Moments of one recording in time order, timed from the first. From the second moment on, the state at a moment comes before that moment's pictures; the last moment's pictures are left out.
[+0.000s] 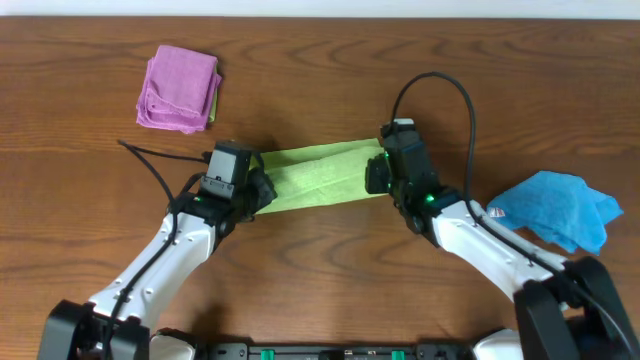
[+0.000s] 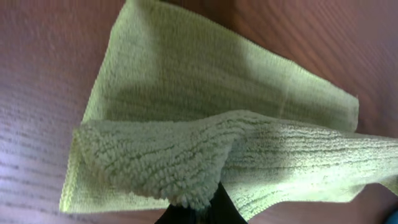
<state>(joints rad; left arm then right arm) -0.32 1.42 0.72 -0.29 0.14 -0.86 0.45 1.58 0.77 0.02 0.10 0.39</state>
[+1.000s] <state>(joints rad) -0.23 1.60 0.75 -0.14 0.15 -0.76 0.46 1.78 0.90 -0.08 0.23 0.31</state>
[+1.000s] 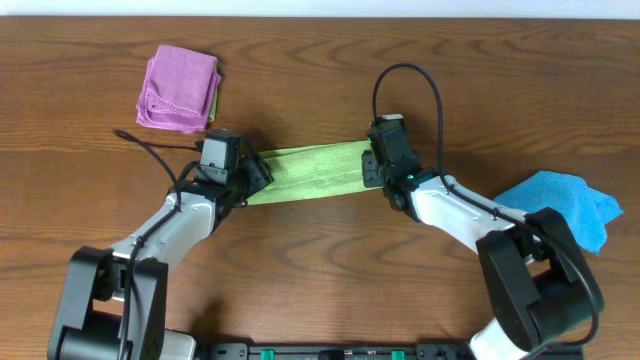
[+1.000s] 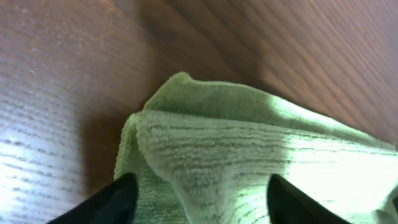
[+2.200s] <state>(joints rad) -0.30 1.82 1.00 -0.40 0.17 -0.67 0.28 1.64 0.91 -0.31 -0.14 0.63</state>
